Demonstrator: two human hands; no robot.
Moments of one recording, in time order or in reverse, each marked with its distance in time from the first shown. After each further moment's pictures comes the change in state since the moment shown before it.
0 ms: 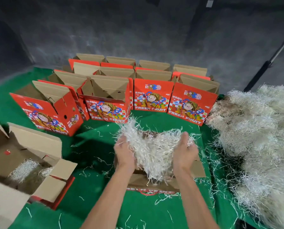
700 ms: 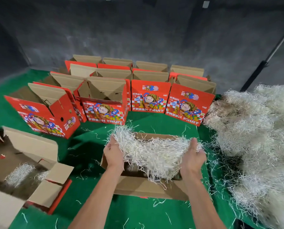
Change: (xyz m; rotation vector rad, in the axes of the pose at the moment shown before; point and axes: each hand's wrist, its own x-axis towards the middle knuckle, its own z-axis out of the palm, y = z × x) left_hand 0.035 0.001 -0.019 0.215 0.112 0.162; right_hand 0.025 0.017 -0.024 0.094 0.044 0.141
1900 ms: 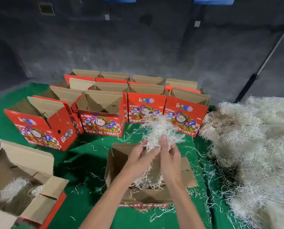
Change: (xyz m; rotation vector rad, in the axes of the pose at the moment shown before) left_hand -0.082 0.052 0.037 0.305 -0.733 0.149; right_hand -0.060 -0.052 0.012 -0.056 -0.430 -0.223
